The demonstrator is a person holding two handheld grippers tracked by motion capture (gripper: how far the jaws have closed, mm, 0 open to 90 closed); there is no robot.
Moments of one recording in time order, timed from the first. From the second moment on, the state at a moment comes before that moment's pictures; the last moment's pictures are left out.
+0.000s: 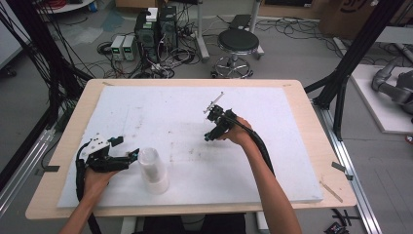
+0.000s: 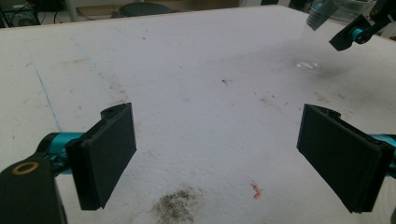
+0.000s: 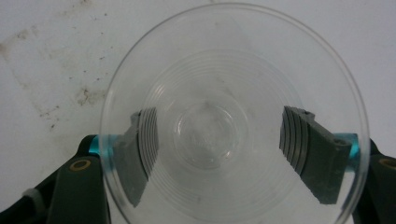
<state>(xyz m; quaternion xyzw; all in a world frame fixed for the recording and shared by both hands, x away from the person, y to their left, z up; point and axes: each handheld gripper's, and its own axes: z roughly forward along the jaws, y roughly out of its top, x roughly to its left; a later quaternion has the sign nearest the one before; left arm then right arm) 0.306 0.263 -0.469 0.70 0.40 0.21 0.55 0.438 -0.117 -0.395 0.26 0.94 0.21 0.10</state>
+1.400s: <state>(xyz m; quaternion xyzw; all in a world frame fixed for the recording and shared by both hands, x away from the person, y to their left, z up) 0.306 0.264 -0.469 0.70 0.40 0.21 0.55 0.389 -0.185 -0.402 0.30 0.89 0.32 0.14</state>
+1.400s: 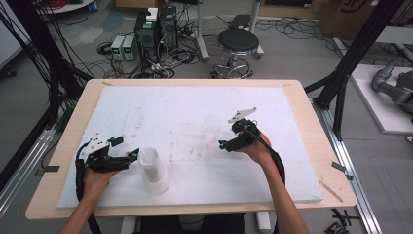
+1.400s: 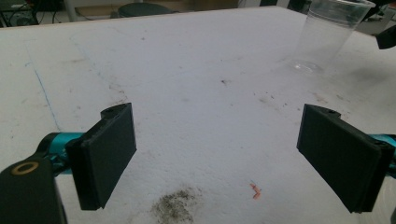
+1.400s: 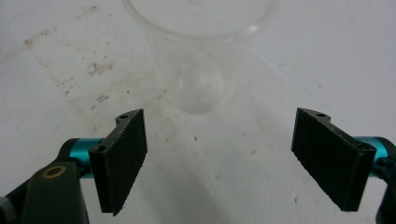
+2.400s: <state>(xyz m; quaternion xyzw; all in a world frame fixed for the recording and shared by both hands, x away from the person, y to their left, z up) 0.297 0.266 -0.469 0.69 0.40 0.23 0.56 0.318 -0.268 -0.445 0.36 0.76 0.48 0.26</state>
